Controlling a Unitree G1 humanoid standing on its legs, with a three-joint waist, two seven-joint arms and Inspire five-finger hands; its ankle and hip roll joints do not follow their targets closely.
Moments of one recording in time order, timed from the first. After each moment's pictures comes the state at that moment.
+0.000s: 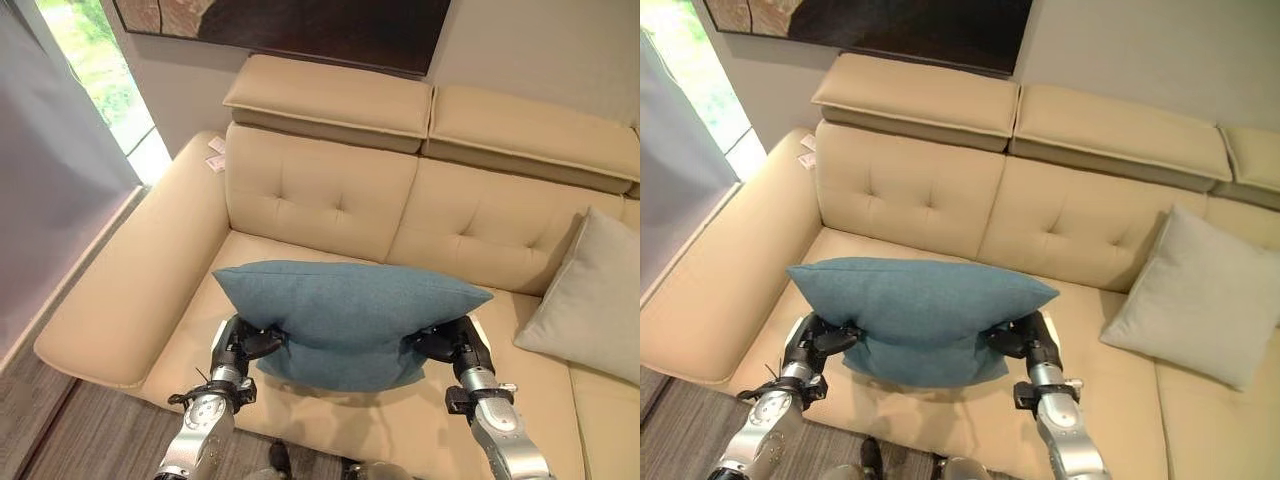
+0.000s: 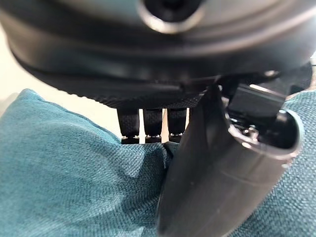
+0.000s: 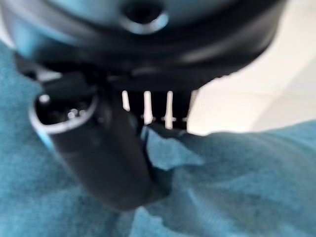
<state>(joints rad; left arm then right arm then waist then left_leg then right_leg) 0.03 0.32 -0.24 0.27 -0.53 -0.13 0.12 0.08 -0.38 0.10 0.18 0.22 -0.11 -0.12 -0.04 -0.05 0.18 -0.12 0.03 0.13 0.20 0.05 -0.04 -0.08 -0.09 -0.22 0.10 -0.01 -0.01</state>
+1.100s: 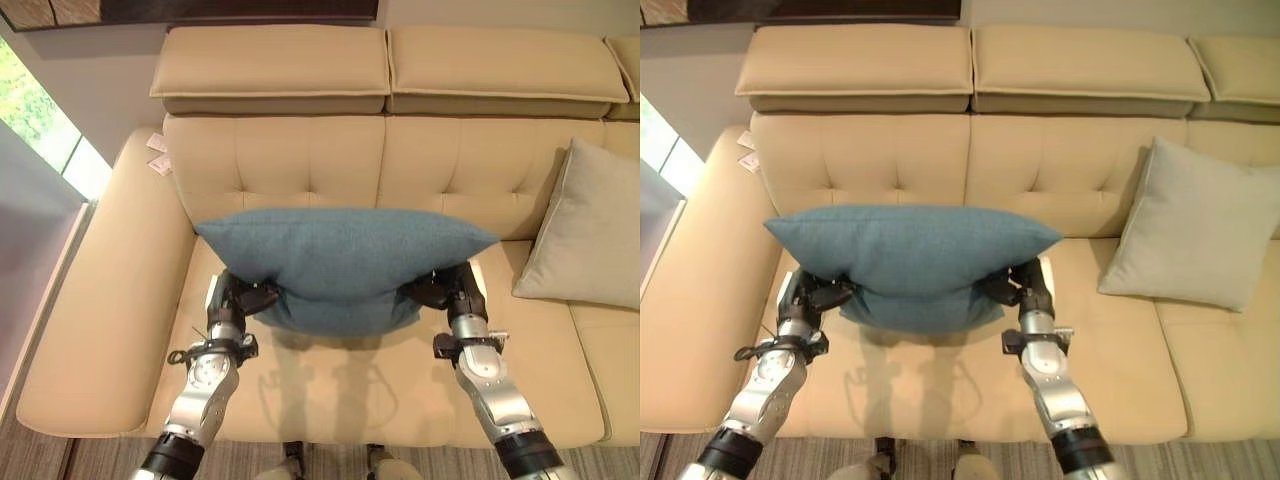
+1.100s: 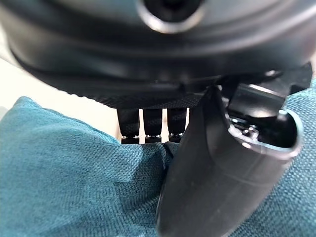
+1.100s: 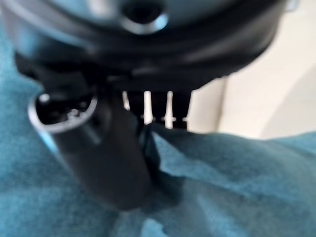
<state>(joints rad) -0.29 0.35 -0.23 0.29 -0.51 -0.14 0.30 -0.31 -0.38 0.18 0.24 0.18 -0.08 -0.32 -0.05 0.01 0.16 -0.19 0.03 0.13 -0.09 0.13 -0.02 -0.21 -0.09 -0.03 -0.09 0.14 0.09</state>
